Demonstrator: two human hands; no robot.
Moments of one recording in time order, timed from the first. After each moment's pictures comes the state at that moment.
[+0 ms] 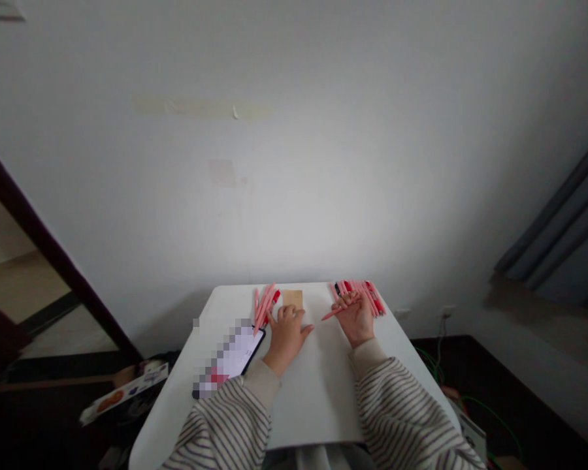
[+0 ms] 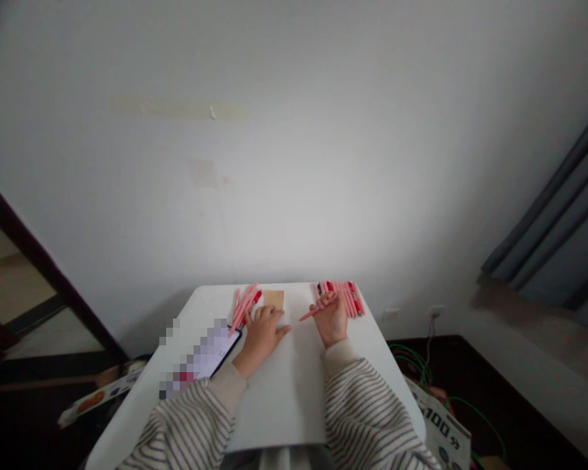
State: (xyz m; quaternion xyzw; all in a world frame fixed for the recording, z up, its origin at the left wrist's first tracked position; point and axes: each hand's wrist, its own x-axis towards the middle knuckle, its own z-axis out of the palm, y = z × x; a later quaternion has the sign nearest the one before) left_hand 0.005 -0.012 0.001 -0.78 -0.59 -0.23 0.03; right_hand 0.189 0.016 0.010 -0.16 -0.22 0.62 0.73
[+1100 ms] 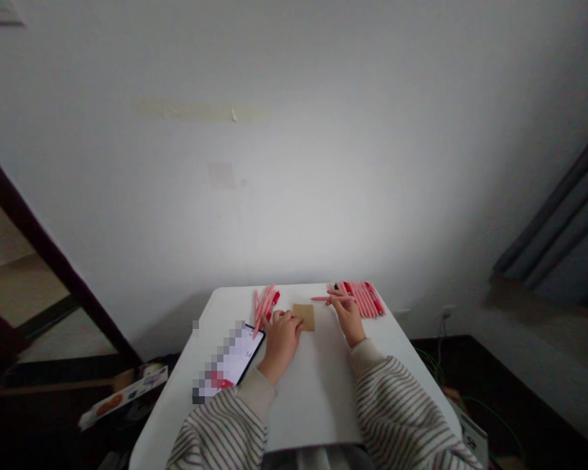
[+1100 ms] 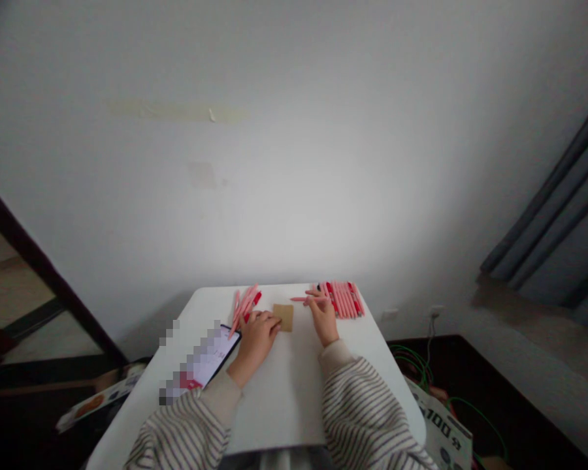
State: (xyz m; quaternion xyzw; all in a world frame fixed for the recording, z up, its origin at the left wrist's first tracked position) left_hand -0.005 -0.020 0.008 -0.77 -0.59 -0.23 0.02; right_hand 0.182 0.028 -0.004 -0.41 -0.51 0.33 0.68
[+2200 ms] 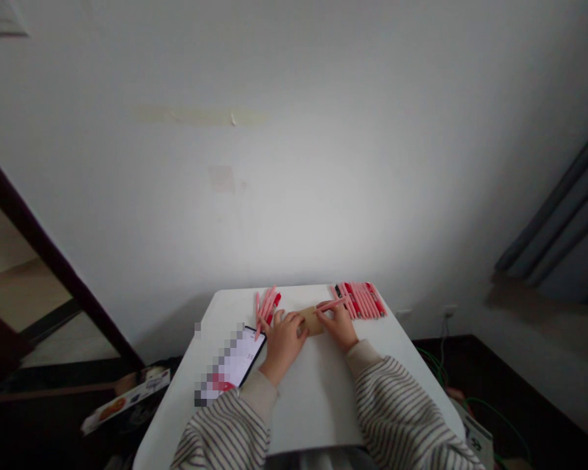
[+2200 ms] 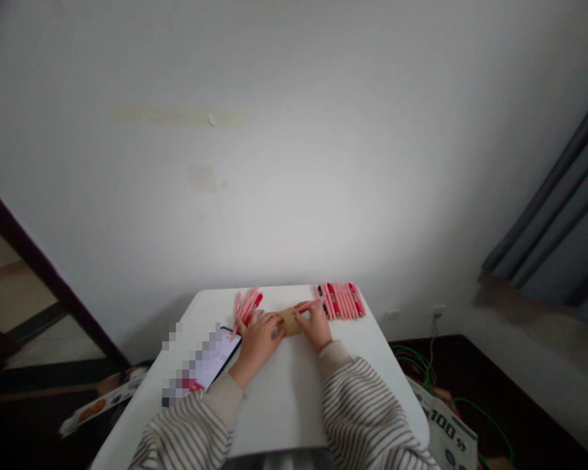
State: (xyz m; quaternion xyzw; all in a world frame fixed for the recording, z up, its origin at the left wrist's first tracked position) left_hand -0.004 -0.024 0.012 -0.76 -0.60 -0.24 0.02; right_hand 0.168 0.023 -0.014 -0.48 -0.66 0.20 0.54
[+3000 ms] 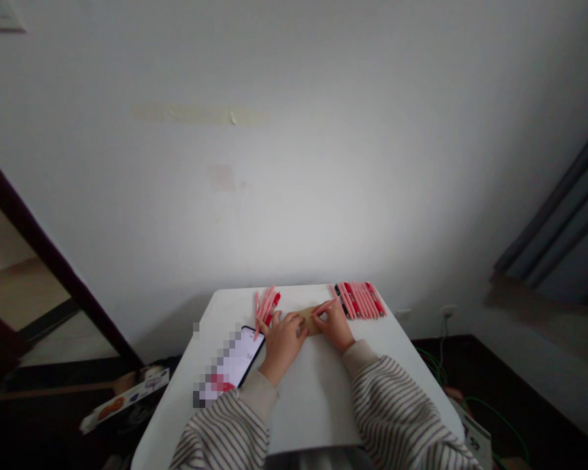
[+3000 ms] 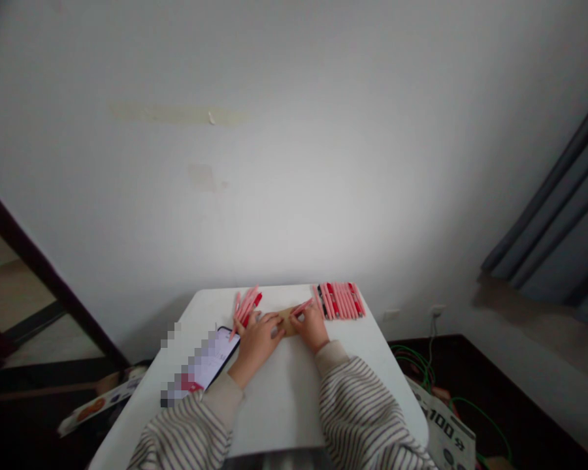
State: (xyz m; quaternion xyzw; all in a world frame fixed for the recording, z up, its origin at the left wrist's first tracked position) left_hand -0.001 -0.027 0.013 -0.75 -0.61 -0.24 0.02; right_hand 0.163 0.022 -0.011 -0.49 -0.71 0.15 0.48
